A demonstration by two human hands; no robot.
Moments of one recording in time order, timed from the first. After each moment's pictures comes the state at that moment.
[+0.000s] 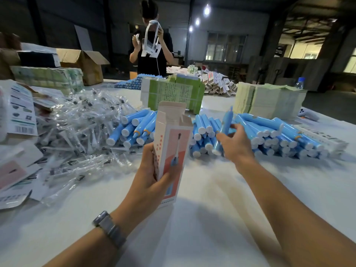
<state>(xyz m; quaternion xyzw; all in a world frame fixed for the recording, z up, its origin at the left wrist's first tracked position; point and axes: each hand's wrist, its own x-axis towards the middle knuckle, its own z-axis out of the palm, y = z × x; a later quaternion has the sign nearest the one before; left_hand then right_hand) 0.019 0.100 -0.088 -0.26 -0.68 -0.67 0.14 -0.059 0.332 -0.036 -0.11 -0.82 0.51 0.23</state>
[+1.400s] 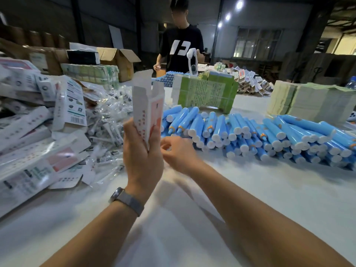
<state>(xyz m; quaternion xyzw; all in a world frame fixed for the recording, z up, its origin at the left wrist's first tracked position) -0.006 0.042 -0.063 -0.02 -0.70 -0.51 0.50 -0.065 0.137 -0.062 0.22 -0.90 0.36 0.09</state>
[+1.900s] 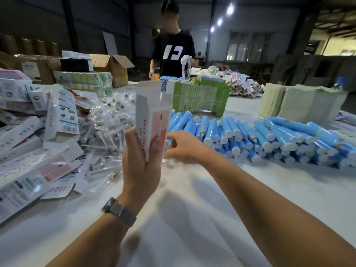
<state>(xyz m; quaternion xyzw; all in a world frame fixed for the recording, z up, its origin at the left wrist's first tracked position) 0.002 0.048 -0.063 -0.11 -0.70 -0.52 0.48 -0.072 0.170 -0.021 0.24 -0.93 0.28 0.04</state>
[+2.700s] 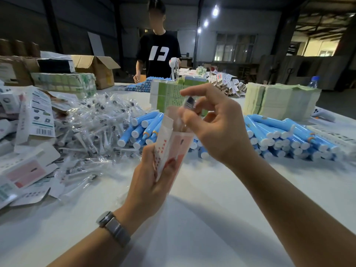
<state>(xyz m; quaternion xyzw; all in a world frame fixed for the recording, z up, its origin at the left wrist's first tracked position) 0.027 0.090 -0.082 -0.23 -0.74 -0.54 0.32 0.029 0.241 0.039 0.31 -0.75 0.47 0.35</state>
